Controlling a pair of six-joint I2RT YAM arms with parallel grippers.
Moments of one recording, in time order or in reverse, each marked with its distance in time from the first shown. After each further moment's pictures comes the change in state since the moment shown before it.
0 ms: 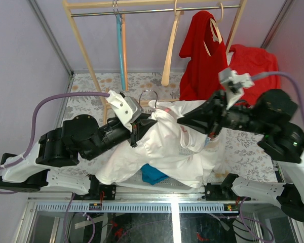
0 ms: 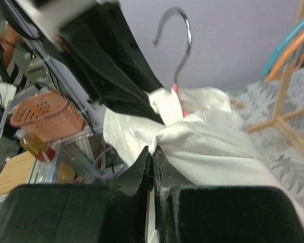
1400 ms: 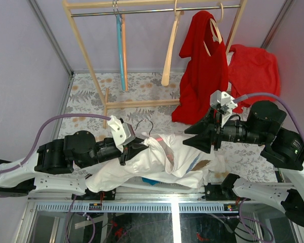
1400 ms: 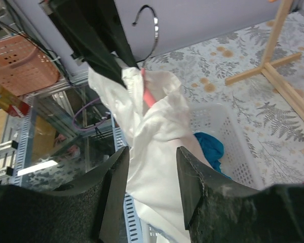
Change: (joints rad) left arm 0.000 -0.272 -0.413 0.033 0.227 -0.044; right arm 0.002 -0.106 -0.156 -0.216 -0.010 -0.164
